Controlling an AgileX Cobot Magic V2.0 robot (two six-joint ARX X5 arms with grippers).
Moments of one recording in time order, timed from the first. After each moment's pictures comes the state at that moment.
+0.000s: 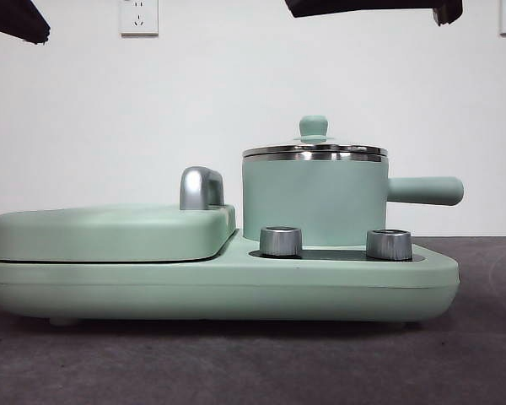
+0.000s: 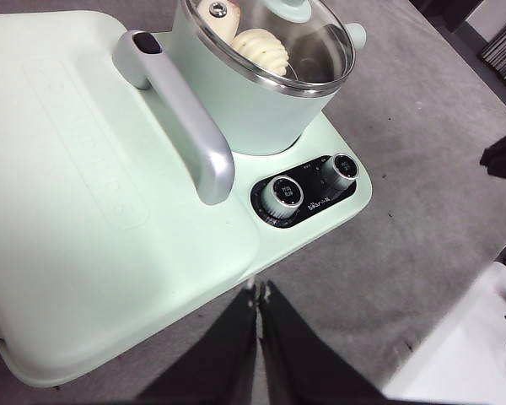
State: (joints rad) left arm -0.44 0.70 0.77 -0.64 0.39 -0.20; right arm 0.75 0.90 0.72 -0.22 -0.42 0.15
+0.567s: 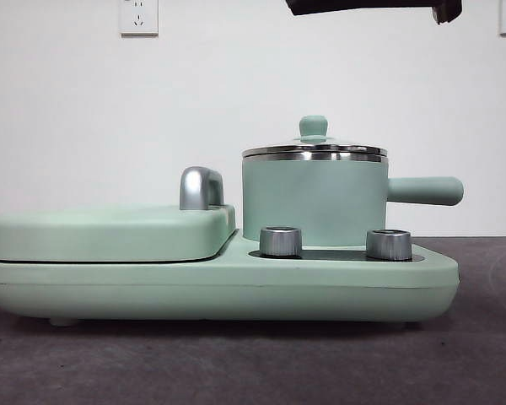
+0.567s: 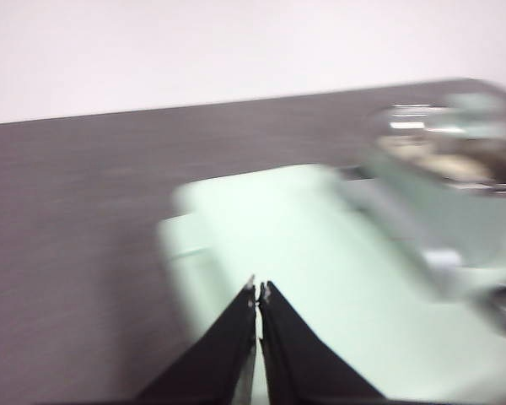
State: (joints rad) left arm -0.16 0.34 0.43 -0.30 0.20 0.00; right arm 0.75 0.90 0.72 -0.21 -0.42 0.15
